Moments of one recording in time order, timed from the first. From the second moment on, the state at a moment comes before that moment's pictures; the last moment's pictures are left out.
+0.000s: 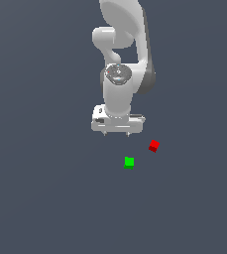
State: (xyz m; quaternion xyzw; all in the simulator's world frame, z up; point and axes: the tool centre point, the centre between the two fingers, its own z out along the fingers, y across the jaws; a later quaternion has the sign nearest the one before) arm -0.024 0.016 0.147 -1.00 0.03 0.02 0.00
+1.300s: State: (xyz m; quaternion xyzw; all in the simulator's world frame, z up) arm -0.046 0.168 0.088 -0.98 0.21 0.00 0.00
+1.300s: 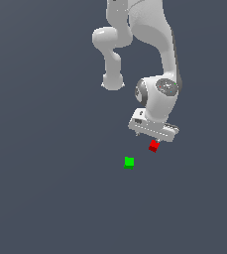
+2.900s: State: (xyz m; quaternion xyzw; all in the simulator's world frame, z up) arm -0.038 0.213 0.023 -0.97 0.26 0.00 0.00
